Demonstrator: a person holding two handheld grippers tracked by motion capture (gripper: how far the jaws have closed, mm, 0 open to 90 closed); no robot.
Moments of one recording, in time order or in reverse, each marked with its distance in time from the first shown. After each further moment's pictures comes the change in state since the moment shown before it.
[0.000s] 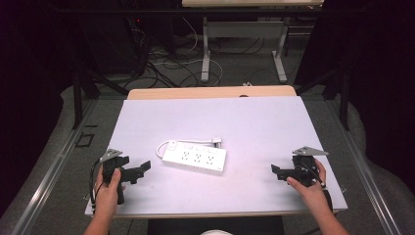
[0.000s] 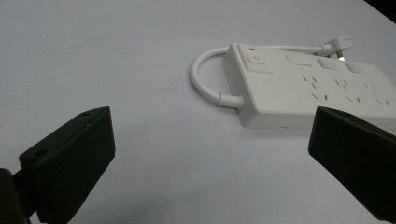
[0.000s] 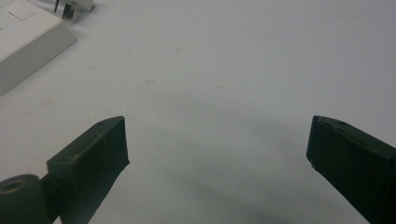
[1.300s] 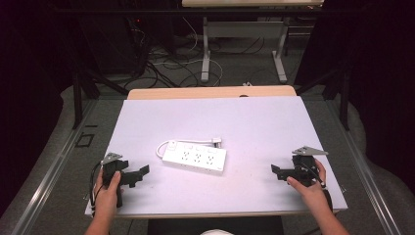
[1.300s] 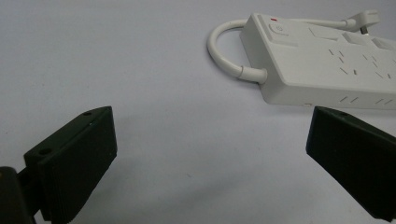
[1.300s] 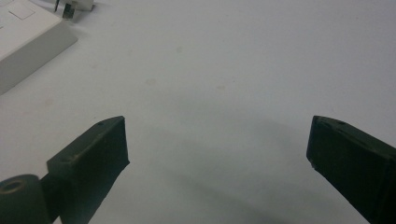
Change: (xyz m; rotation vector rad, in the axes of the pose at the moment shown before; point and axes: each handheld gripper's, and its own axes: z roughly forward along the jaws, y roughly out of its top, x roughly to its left) left arm 0.011 -0.012 0.007 0.048 0.008 0.010; right arm -0.001 0.000 0.001 -0.001 0.003 -0.009
